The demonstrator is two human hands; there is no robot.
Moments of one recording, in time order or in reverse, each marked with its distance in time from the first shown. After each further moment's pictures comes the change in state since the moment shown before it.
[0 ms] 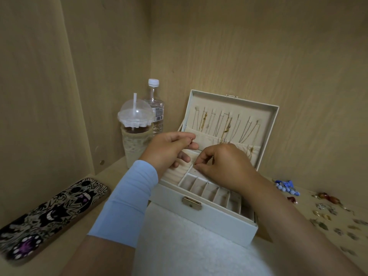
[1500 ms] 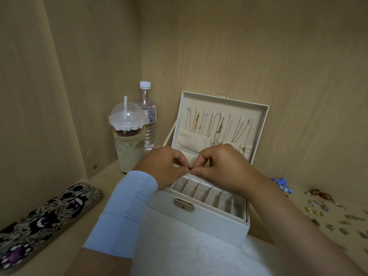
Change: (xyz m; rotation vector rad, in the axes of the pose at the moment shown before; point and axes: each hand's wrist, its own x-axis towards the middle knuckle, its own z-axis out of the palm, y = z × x) left_hand 0.006 -0.024 -0.004 0.924 -0.070 0.229; right_hand -0.005 0.016 -0.008 0.198 -0.073 -0.068
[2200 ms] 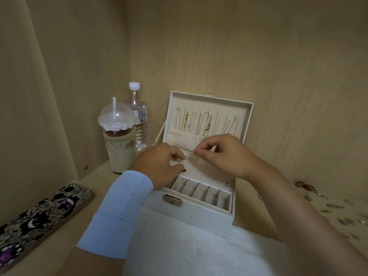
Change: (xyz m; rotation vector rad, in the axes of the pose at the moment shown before) left_hand -0.005 0.017 0.004 0.039 0.044 0.012; right_hand -0.011 0.008 -0.033 0.185 0.033 0.137
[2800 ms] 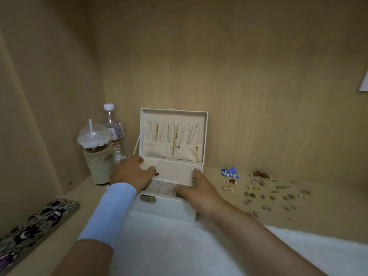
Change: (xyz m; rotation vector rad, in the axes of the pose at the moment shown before) left_hand -0.016 0.026 0.007 0.075 0.049 -0.407; right_hand -0.095 -0.008 0.035 0.412 0.096 0.536
